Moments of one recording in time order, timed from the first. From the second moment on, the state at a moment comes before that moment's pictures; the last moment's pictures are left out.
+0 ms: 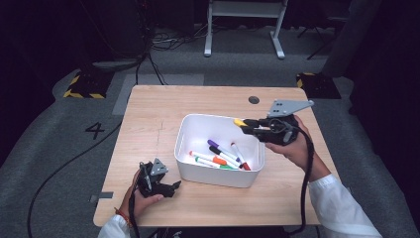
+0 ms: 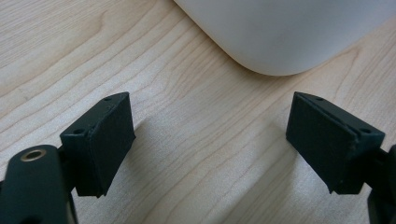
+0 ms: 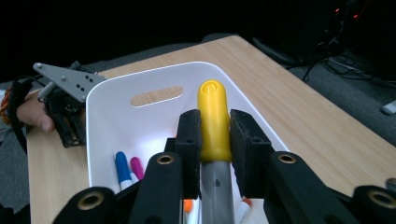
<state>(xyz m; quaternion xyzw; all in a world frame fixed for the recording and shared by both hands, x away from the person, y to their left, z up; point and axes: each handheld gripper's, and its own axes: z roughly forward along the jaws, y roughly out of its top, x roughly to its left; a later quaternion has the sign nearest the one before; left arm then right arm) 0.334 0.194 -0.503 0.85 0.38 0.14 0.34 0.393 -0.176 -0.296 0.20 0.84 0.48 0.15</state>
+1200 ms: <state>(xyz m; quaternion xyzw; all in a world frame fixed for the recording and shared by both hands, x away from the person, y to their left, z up) 0.334 0.194 -0.503 0.85 0.38 0.14 0.34 0.391 -0.085 -0.349 0.12 0.93 0.32 0.10</state>
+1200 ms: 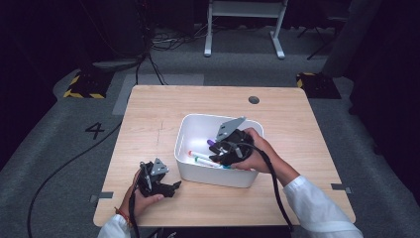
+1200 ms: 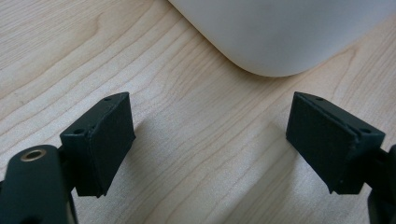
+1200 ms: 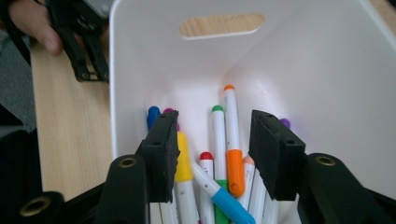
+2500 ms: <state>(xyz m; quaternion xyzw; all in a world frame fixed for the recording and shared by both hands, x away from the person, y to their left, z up) 0.335 0.194 -0.503 0.85 0.38 0.13 0.34 0.354 -0.347 -0.482 0.37 0.84 0.33 0.19</state>
